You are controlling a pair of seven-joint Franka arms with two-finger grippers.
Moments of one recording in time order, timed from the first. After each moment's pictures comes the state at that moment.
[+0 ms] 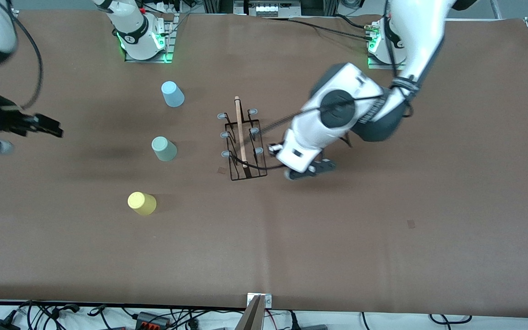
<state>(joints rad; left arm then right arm) -0.24 0.61 -0.41 -1.30 -0.04 1.86 -0.88 -0.04 0.16 0.00 -1.69 0.00 1.71 -0.02</state>
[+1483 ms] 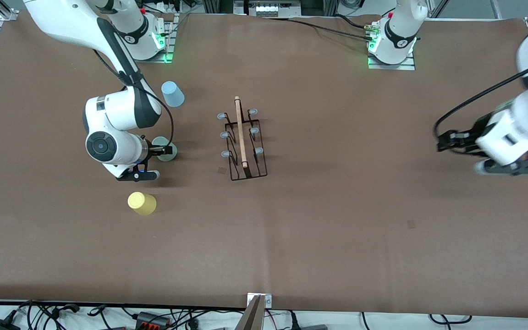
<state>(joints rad) -0.01 0.21 -0.04 -1.48 -0.04 1.56 -0.05 0.25 0.44 0.01 -1.95 0.04 2.06 0.20</state>
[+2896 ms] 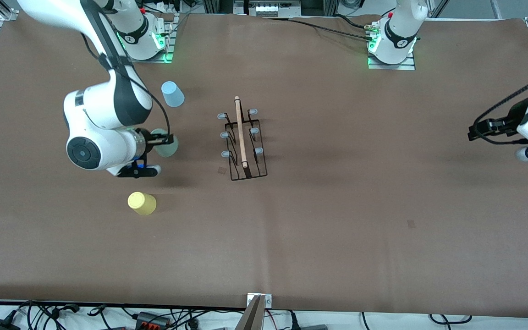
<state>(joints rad) 0.00 0.07 0.05 -1.69 0.04 1.63 -0.08 0.26 0.41 0.05 -1.67 0.25 1.60 0.20</state>
